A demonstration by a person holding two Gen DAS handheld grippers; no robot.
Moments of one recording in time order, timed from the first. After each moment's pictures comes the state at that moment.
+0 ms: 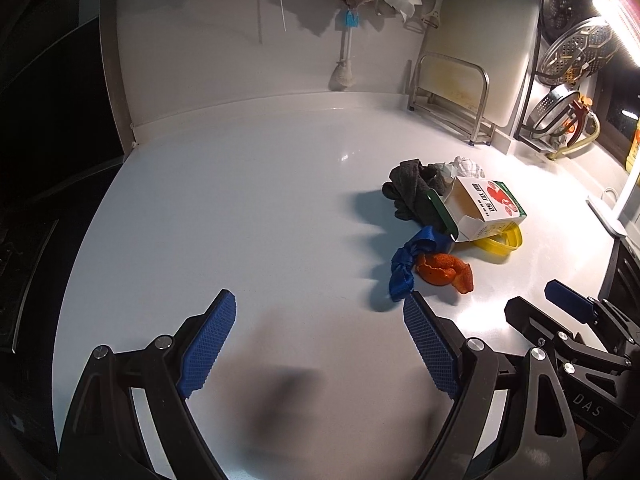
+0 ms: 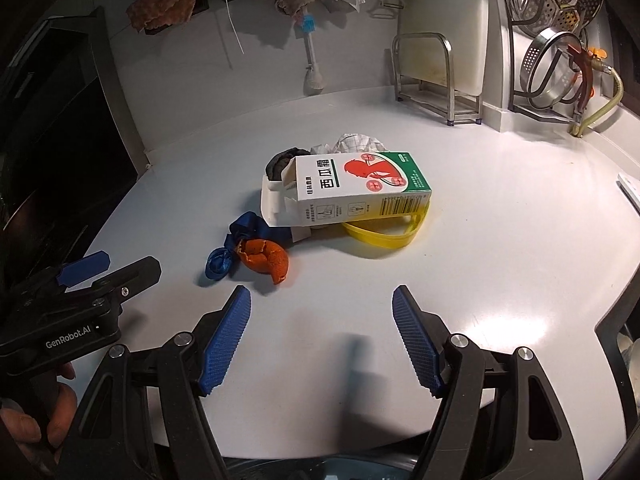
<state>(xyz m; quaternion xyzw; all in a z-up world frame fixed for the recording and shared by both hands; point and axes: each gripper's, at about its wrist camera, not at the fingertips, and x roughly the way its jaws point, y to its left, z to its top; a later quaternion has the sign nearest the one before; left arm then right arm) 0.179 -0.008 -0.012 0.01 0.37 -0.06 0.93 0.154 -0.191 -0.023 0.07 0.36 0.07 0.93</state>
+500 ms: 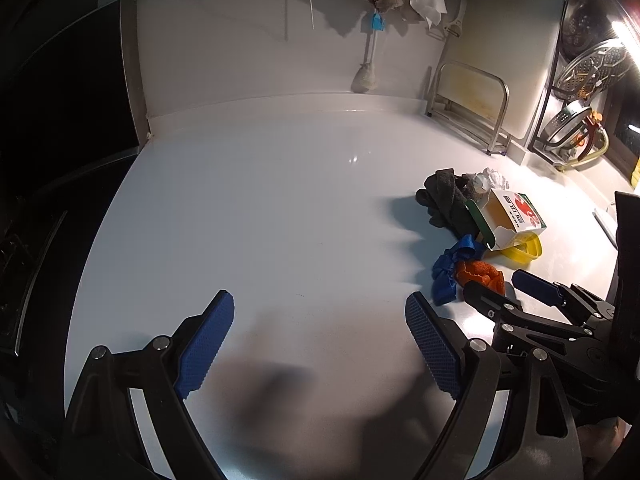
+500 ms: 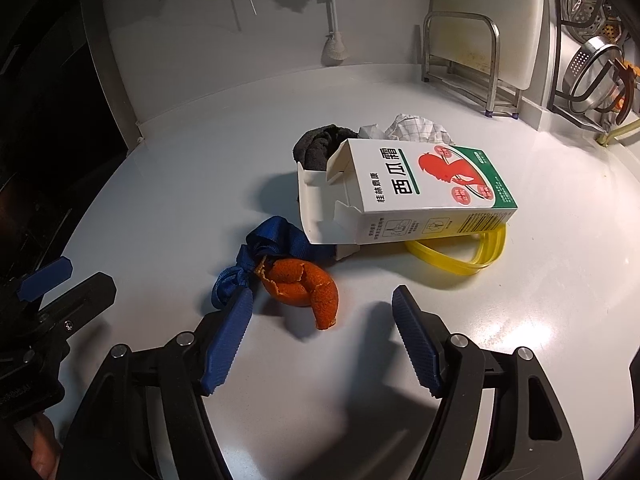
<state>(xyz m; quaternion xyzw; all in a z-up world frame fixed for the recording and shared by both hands) 0.187 0.027 -0.012 -0.01 0.37 -0.05 0.93 0.210 -0.151 -0.037 0.04 0.40 0.06 0.91</state>
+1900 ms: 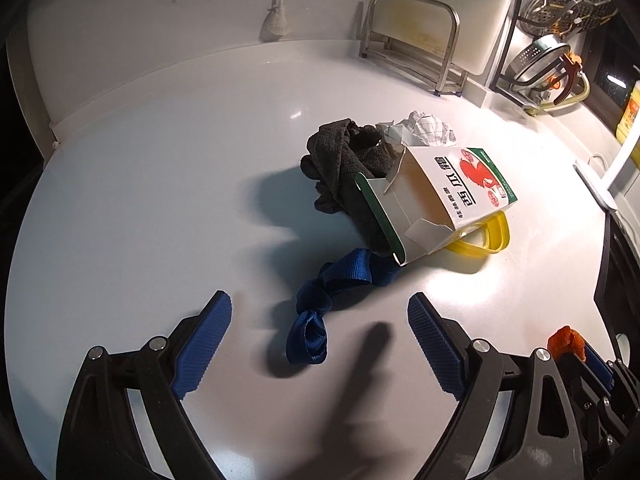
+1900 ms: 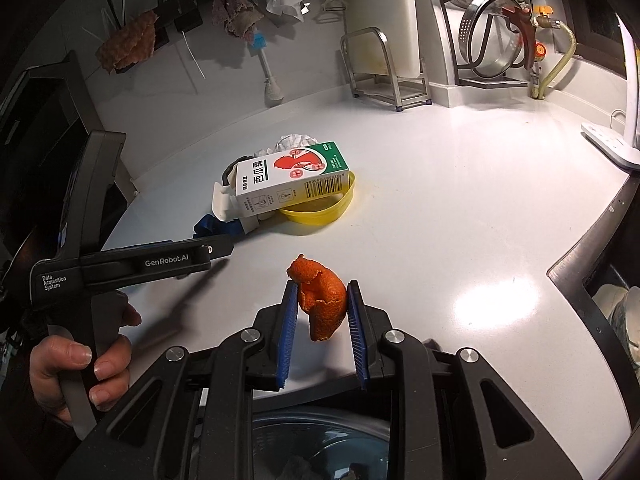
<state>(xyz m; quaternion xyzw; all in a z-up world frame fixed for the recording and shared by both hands) 0.247 -0.078 -0.041 0.03 0.45 -0.13 0.88 0.111 -0.249 -0.025 0.14 0.35 0.04 0.93</state>
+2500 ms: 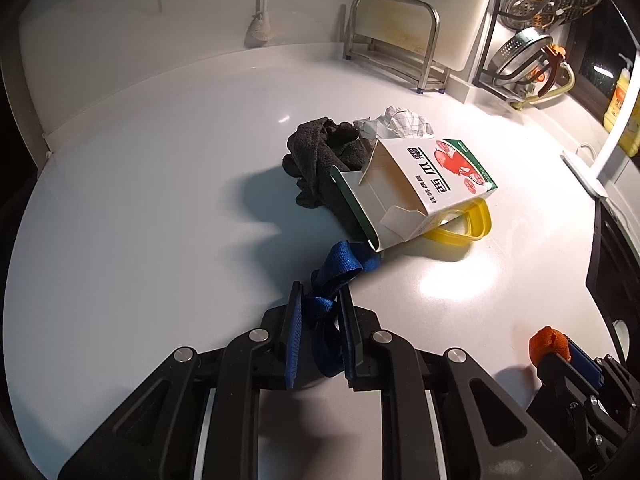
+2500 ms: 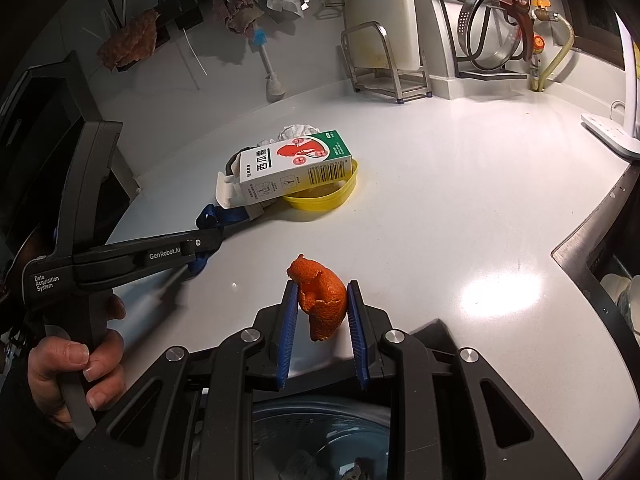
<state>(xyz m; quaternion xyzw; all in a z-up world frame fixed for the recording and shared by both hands) 0.230 -0.079 -0.037 0.04 0.44 -0.15 0.89 0.103 -0.244 -0.031 0.14 0.35 0.04 0.92</state>
